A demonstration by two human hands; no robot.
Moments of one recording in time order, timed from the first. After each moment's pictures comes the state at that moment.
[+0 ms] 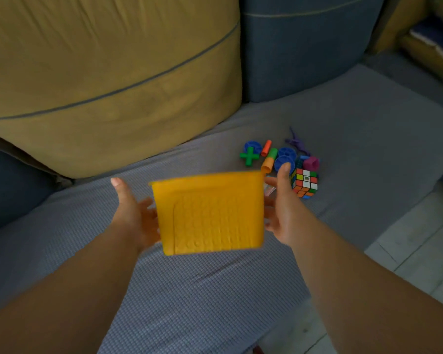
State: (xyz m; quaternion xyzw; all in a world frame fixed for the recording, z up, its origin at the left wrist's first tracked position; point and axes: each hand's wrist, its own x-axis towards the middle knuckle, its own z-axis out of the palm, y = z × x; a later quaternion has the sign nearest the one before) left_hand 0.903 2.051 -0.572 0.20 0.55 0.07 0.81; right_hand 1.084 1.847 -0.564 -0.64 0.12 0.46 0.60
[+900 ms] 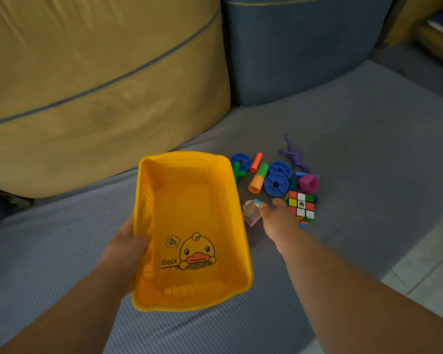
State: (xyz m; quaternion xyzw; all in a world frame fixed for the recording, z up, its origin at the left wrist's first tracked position) left_hand 0.978 2.018 -0.599 0.52 0.58 0.02 0.63; right_hand 1.197 1.857 -0.651 -0.87 0.03 0.37 0.33
